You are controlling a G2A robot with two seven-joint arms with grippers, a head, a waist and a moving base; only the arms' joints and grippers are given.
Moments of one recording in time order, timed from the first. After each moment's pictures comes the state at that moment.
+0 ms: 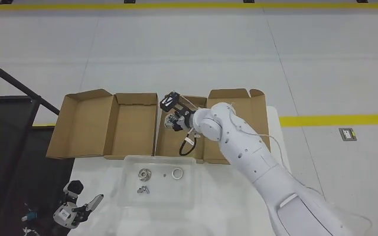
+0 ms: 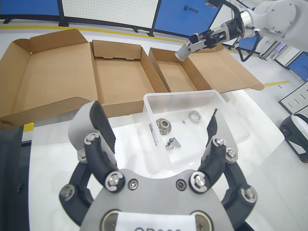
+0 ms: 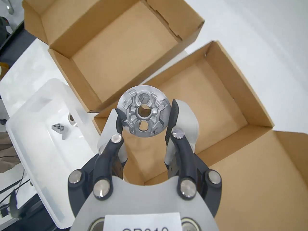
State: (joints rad) left arm 1.83 -1.12 -1.95 -1.75 0.95 -0.72 0.23; right arm -0.14 -1.68 0.70 -0.57 -0.88 -0.38 0.69
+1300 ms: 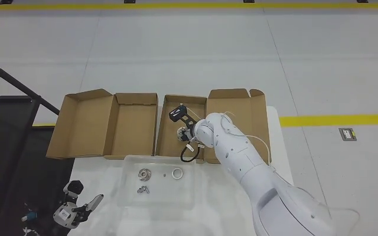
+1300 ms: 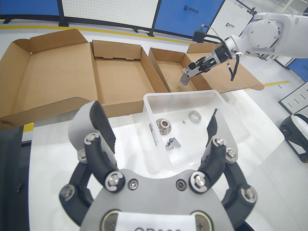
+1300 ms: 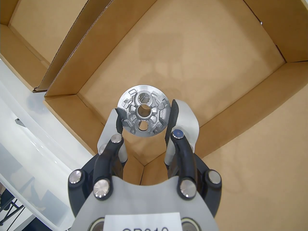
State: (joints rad) left arm 1.83 -1.12 -1.95 -1.75 0.95 -0.72 0.23; right arm -0.09 -1.80 0.63 -0.23 -0.87 -0.32 0.63
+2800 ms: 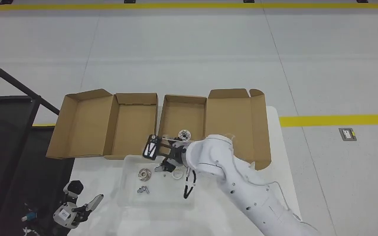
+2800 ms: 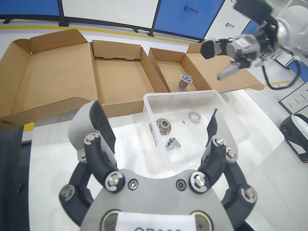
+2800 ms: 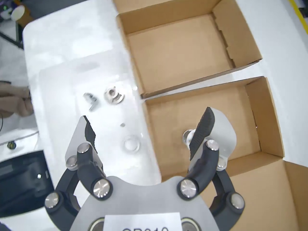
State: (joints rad) left arm 1.83 -1.12 -1.95 -1.75 0.95 -0.72 0.23; right arm -0.66 -1.51 0.84 -1.53 -1.20 -0.61 0.99
